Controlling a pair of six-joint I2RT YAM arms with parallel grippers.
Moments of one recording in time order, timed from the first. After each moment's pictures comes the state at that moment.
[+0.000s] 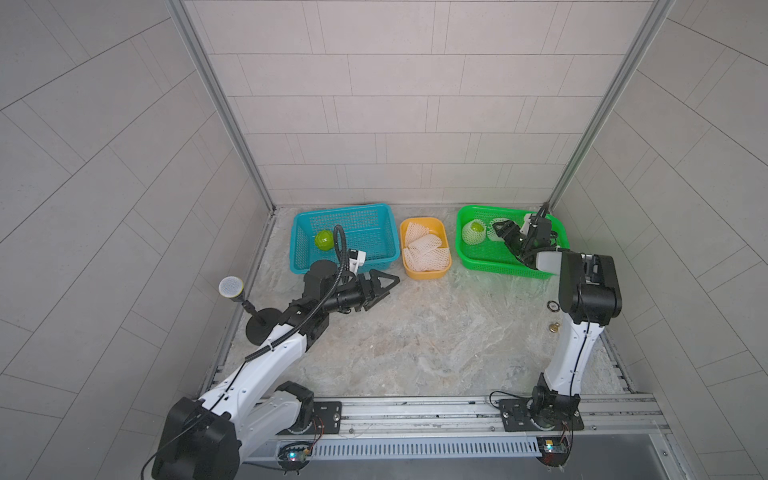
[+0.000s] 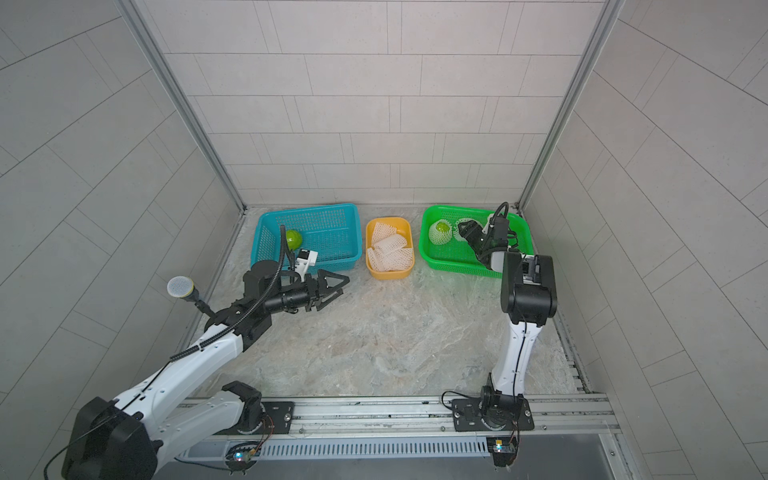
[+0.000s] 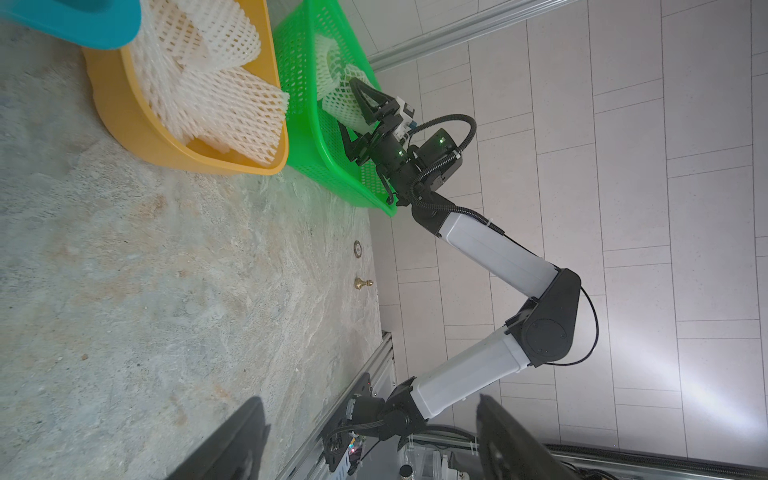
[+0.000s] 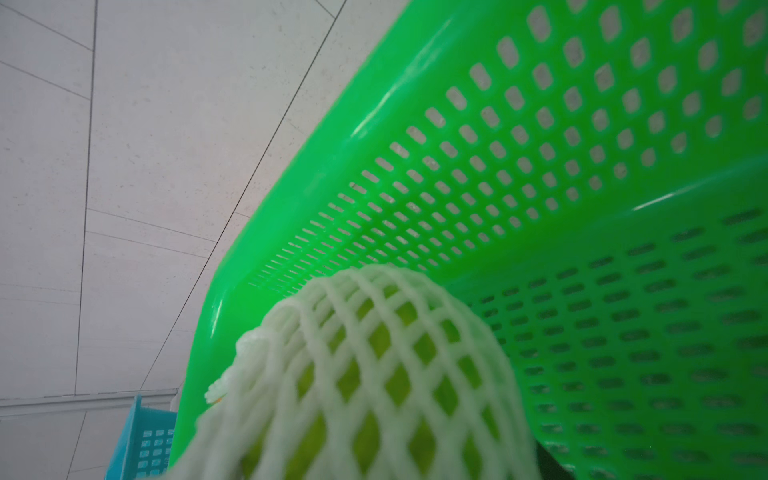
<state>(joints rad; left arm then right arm) -0.39 1.02 0.61 0.07 0.74 -1.06 -0.20 2.07 1.22 0.34 -0.40 0.80</state>
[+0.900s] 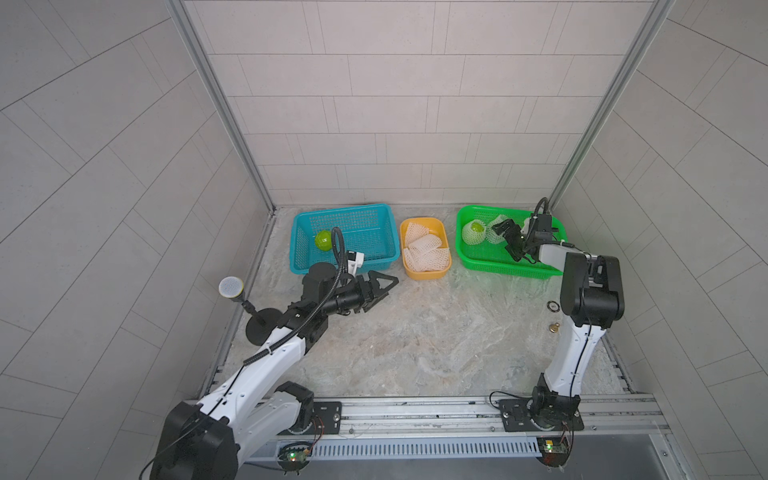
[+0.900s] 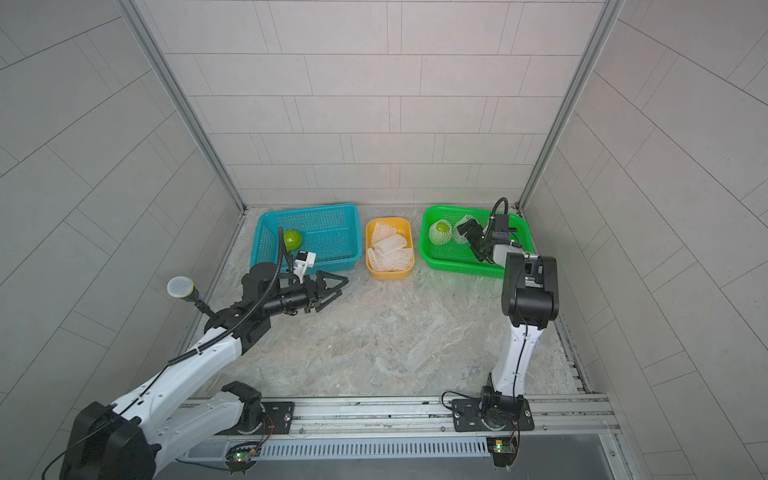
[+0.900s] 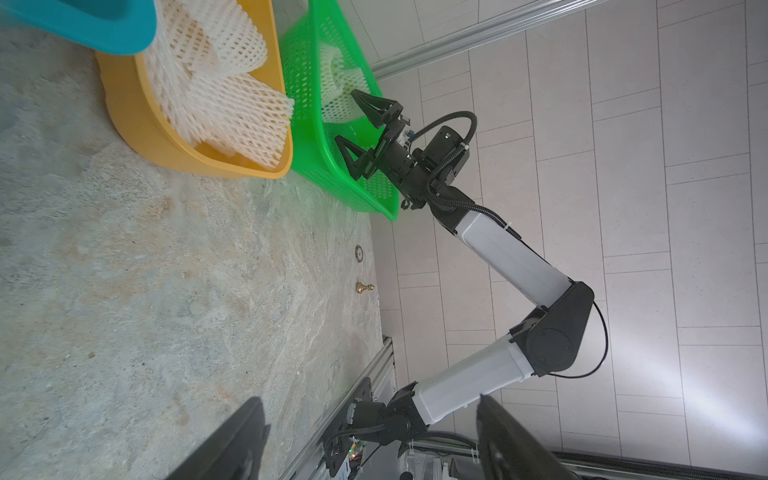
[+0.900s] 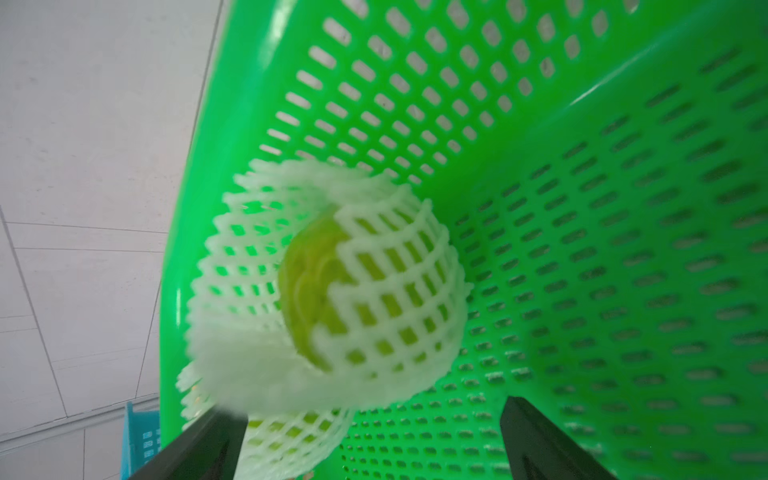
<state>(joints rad) -0.39 0.99 0.59 0.08 0.72 -1.07 -0.20 1.98 1.29 0.00 -0.39 0.83</state>
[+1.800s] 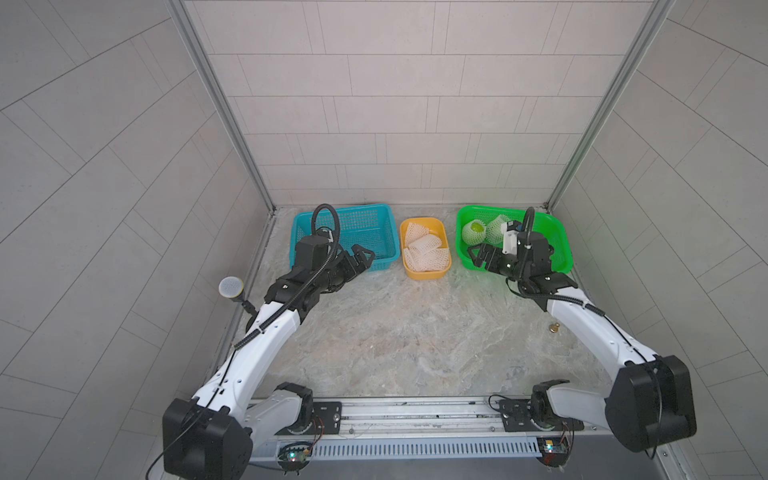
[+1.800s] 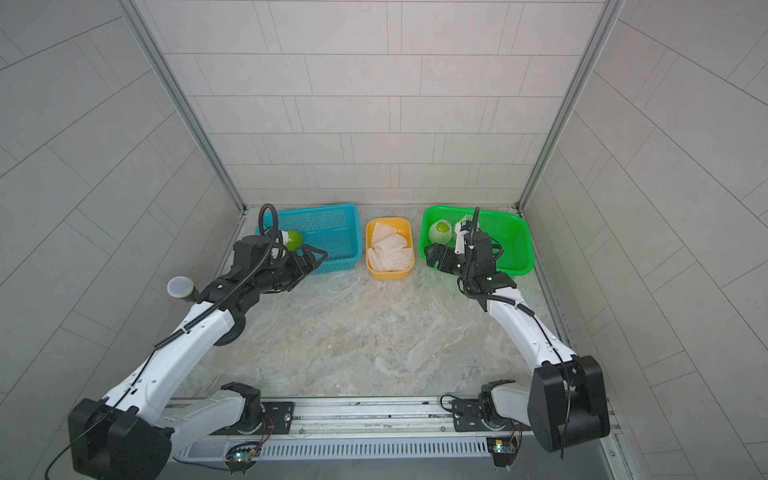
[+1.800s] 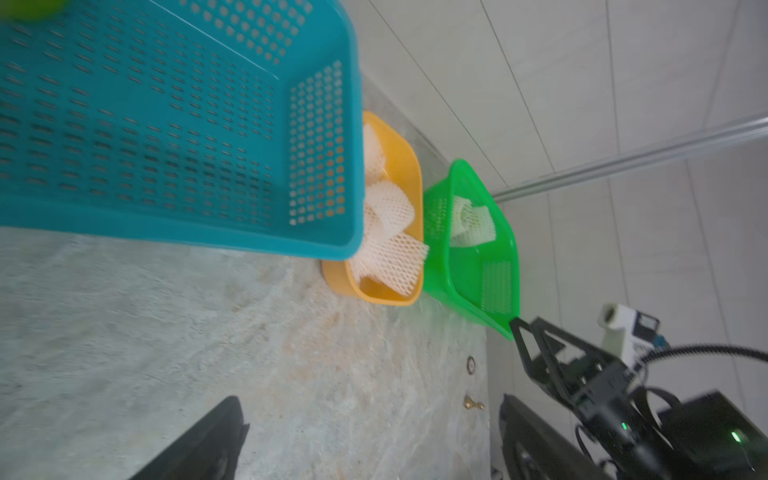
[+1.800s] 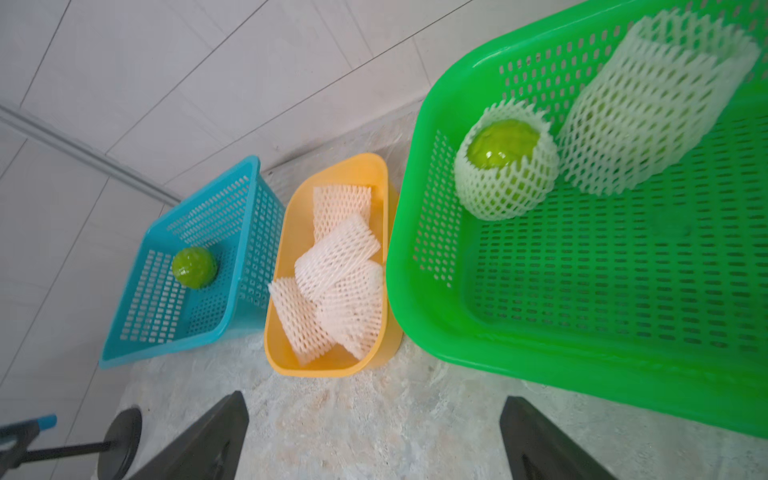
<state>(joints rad) -0.23 1.13 0.95 -0.43 0.32 -0.81 0.17 1.21 0.84 -0.17 -0.23 0.48</state>
